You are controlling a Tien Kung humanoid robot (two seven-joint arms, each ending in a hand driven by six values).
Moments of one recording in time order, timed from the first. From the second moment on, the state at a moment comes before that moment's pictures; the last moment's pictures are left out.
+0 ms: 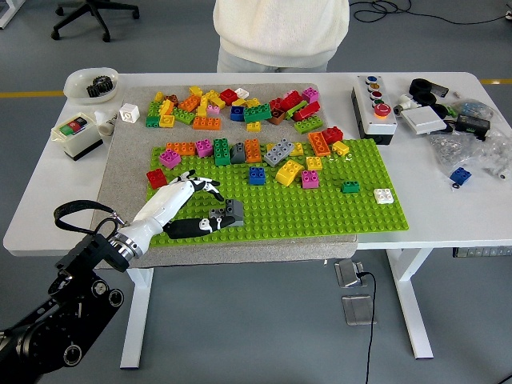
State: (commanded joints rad) left arm -0.31 0.11 -1.15 -1.12 2.01 0.09 -0.30; right arm 0.11 -0.06 1.60 0.18 -2.02 0.06 -0.11
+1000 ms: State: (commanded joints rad) left arm -0.32 0.09 -1.12 -1.10 2.01 0.08 -0.29; right arm 0.11 -0.07 1.60 0.18 -2.02 0.06 -0.11
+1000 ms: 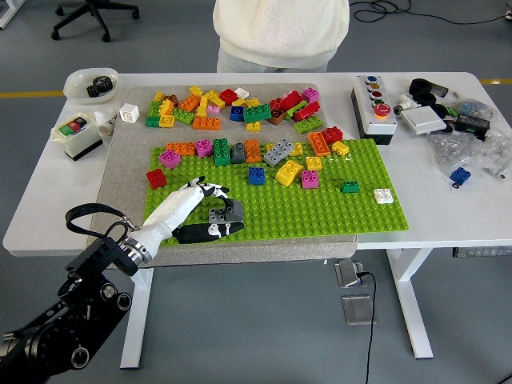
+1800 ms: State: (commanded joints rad) left arm -0.32 0.08 -1.10 -1.07 2.00 0.08 -0.29; right arm 0.11 -0.07 1.60 0.18 -2.02 0.06 -0.11
